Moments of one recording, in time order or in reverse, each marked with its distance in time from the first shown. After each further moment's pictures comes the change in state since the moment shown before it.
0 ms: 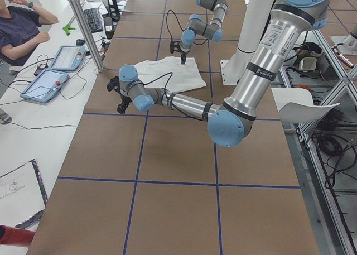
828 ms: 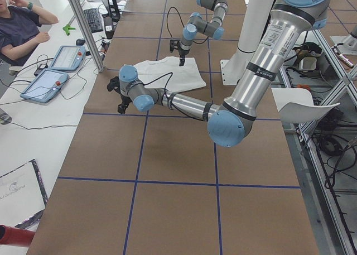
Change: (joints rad) left arm 0.000 0.001 0.000 0.000 -0.001 0.000; right arm 0.001 -0.005 -0.008 0.249 0.000 0.060
